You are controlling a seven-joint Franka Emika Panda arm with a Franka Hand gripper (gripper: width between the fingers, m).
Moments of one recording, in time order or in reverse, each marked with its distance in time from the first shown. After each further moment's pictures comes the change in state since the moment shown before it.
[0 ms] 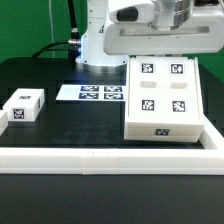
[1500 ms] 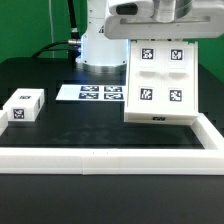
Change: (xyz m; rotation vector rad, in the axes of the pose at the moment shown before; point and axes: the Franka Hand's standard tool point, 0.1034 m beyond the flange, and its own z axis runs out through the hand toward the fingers) arm -0.028 -0.003 -0.013 0.017 -0.218 0.024
